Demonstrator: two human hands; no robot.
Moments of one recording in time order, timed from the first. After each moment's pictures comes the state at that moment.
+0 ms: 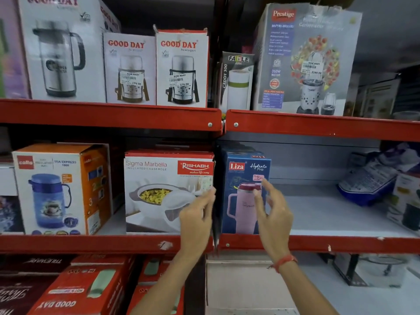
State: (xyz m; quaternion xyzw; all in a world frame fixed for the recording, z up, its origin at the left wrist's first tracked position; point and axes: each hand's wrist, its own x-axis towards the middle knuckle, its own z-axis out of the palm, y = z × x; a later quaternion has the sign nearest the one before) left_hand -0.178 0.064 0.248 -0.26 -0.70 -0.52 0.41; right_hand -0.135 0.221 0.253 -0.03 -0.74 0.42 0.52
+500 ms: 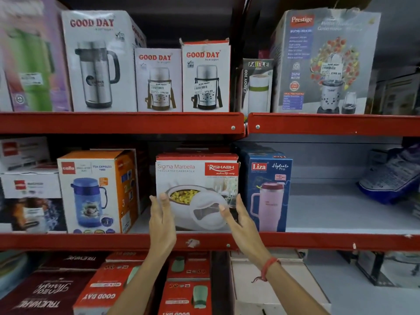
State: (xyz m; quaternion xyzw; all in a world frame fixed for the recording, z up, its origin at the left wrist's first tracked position) left_hand -0.188 -0.060 0.243 -0.06 -0.72 -0.66 0.20; right_hand -0.141 0.121 0.242 0.03 -0.80 0.58 0.19
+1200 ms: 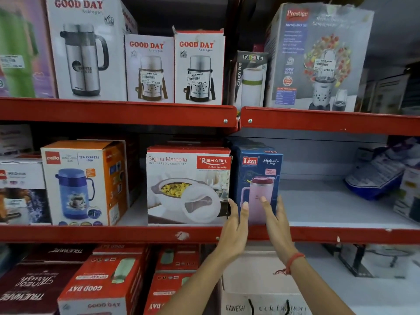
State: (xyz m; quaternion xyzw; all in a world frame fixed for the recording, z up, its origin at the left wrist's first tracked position) left_hand -0.141 0.087 0.232 -0.25 -0.76 -0.60 -0.03; right_hand -0.137 0.207 0.225 -0.07 -0.71 0.61 0.34
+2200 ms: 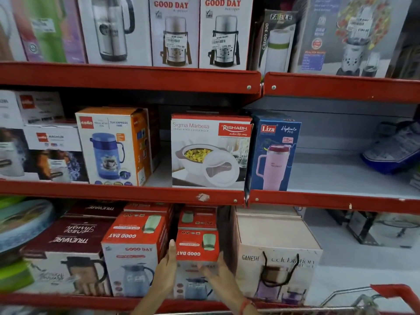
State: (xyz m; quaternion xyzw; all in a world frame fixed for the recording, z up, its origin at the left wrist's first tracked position) left_hand -0.101 -0.101 0.079 0.06 -0.78 -0.62 -0.08; right_hand -0.066 0.042 0.075 -0.12 -0.82 0.56 -0.06
